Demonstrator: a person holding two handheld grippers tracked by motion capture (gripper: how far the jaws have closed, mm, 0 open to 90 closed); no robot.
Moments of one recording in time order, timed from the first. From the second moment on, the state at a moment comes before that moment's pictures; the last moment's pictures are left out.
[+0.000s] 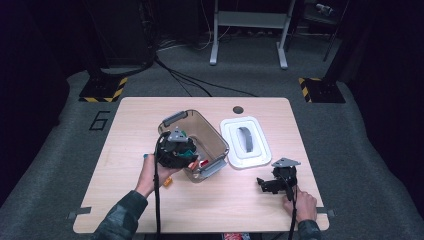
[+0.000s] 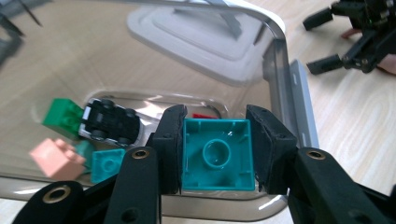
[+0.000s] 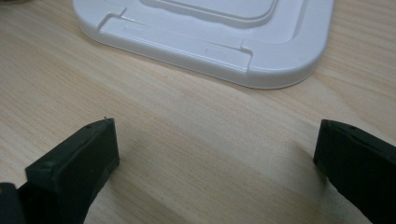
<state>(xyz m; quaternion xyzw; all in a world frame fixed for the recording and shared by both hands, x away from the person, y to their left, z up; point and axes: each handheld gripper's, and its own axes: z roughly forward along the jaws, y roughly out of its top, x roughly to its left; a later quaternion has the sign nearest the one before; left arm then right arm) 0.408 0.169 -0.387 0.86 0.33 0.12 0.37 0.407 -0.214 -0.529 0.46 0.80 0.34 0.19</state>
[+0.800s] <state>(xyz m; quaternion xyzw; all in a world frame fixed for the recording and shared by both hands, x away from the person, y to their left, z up) 0.406 0.169 -0.396 0.85 0.35 0.10 0.38 0.407 -0.214 -0.529 0.46 0.80 0.34 0.19</state>
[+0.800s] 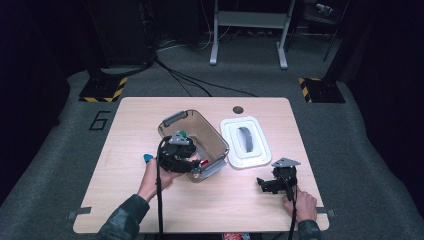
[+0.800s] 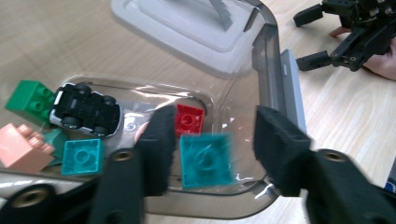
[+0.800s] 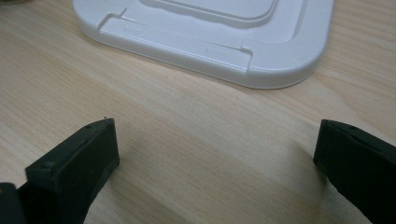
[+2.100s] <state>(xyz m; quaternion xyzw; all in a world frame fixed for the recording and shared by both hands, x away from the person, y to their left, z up) 0.390 0.253 -0.469 0.83 0.44 0.17 0.29 0.407 -0.214 -0.529 0.46 0.80 0.34 0.19</state>
